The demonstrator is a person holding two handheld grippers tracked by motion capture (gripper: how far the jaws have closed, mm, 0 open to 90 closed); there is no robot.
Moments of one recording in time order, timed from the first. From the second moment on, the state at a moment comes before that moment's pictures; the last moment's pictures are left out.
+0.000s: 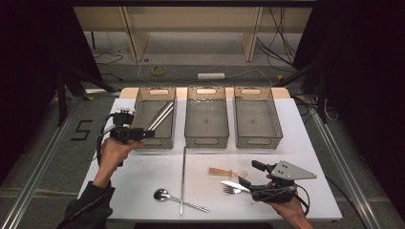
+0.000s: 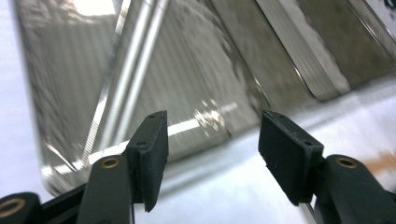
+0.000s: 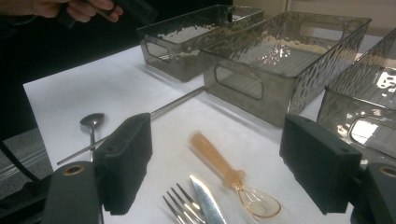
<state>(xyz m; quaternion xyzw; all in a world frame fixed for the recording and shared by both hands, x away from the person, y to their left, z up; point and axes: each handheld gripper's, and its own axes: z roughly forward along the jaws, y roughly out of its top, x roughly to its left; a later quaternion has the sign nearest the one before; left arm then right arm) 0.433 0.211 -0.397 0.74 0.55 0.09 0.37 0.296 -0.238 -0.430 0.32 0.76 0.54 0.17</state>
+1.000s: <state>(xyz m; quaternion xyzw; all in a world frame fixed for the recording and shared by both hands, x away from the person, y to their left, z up) 0.351 0.148 -0.428 0.79 0.51 0.08 0.34 0.297 -0.238 -0.430 0.32 0.76 0.53 0.17</state>
